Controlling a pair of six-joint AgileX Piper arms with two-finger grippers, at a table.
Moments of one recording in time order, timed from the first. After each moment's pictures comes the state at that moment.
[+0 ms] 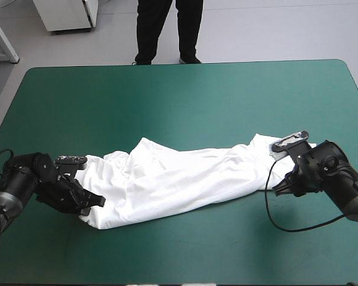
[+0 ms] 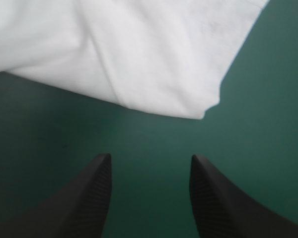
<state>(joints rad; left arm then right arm) -0.03 1.26 -0.83 -0.21 1.15 0.22 0.33 1.22 -0.96 -0.35 1.08 0.08</state>
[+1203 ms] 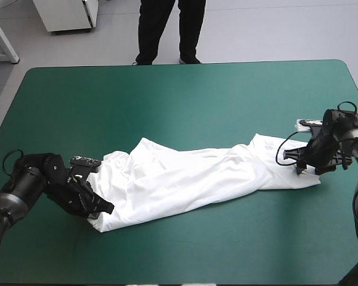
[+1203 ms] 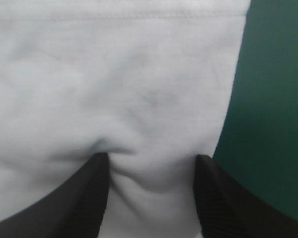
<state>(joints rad) -0.15 1.25 -0.86 -0.22 1.19 0.23 -0.11 1.76 -1.21 0.03 1.00 -0.07</state>
